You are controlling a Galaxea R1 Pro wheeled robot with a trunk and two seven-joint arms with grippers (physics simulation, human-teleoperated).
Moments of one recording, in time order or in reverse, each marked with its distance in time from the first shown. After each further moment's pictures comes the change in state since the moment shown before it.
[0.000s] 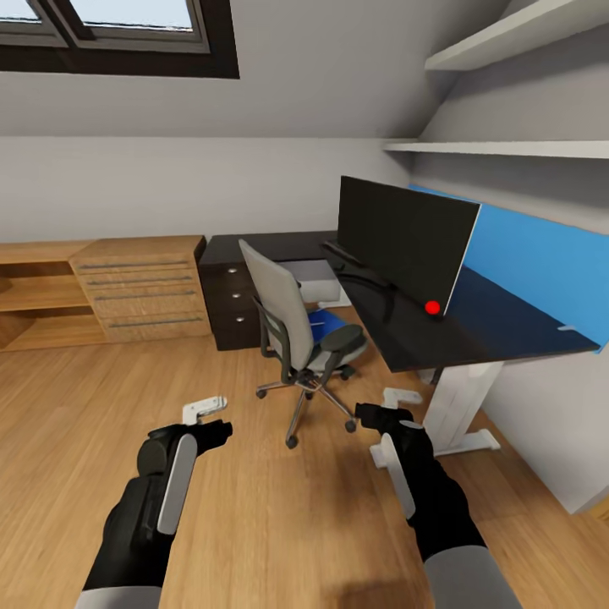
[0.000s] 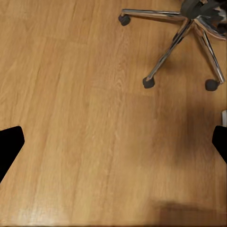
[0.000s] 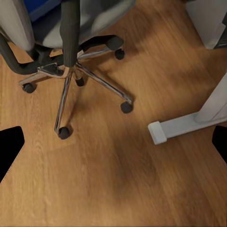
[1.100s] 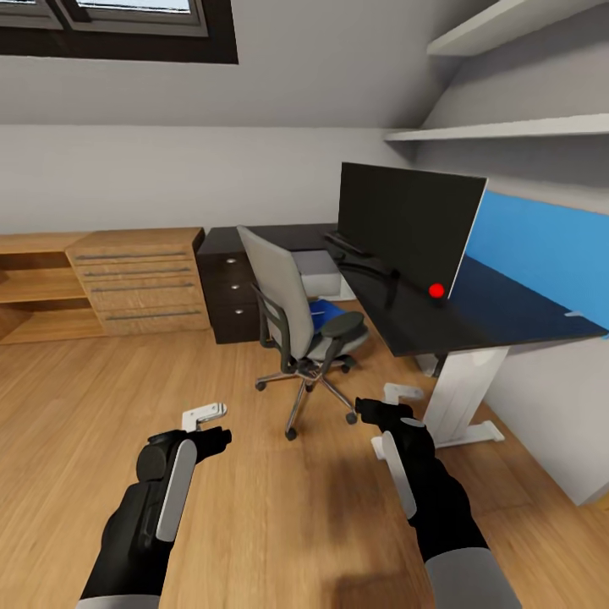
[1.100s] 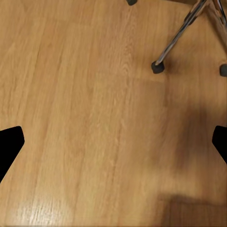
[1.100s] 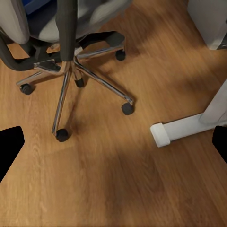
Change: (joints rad) left arm 0.022 0.000 0.000 -0.002 0.000 0.015 0.010; right arm 0.005 0.000 0.008 -0.040 -0.001 -0.004 0.000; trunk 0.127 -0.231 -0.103
